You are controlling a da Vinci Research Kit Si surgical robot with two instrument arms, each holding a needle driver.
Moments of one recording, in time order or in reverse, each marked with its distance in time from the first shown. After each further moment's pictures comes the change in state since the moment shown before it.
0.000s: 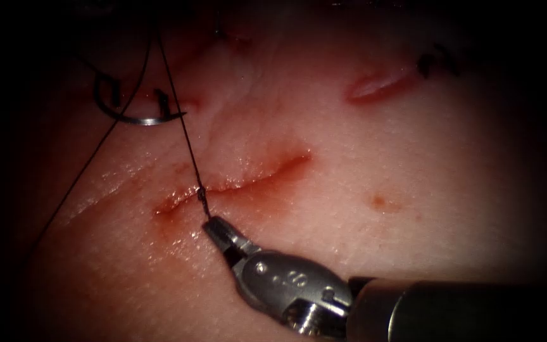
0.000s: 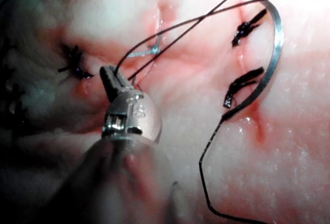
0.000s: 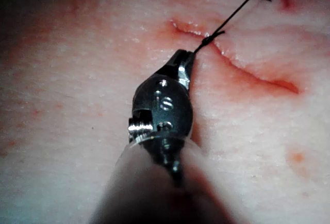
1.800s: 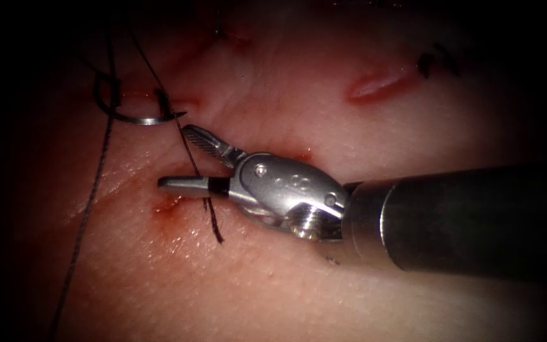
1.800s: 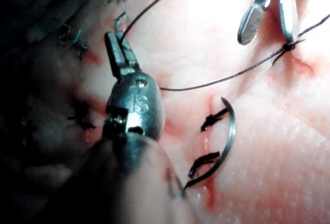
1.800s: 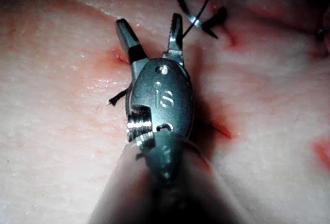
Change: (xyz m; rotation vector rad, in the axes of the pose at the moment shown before) right arm 0.008 0.006 0.008 0.446 0.246 -0.045; left arm 0.022 -0.007 -0.013 -0.036 0.421 -0.274
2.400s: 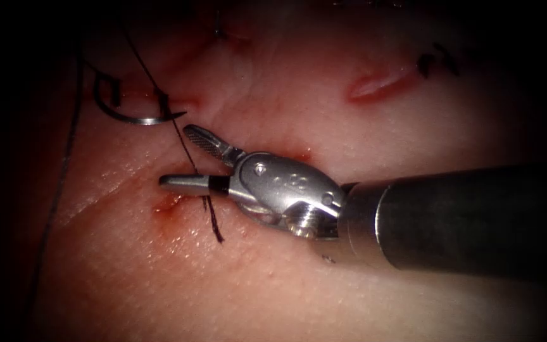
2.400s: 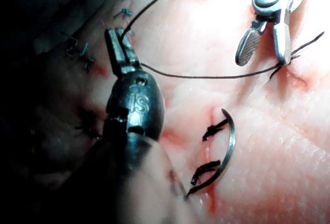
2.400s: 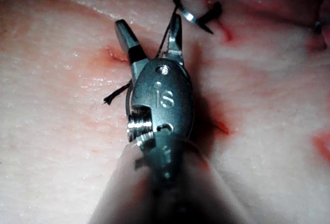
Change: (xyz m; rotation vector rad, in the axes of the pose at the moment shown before) right arm -0.001 0.001 0.000 -0.011 -0.005 0.006; left arm 0.004 -0.001 -0.001 0.018 0.008 0.019
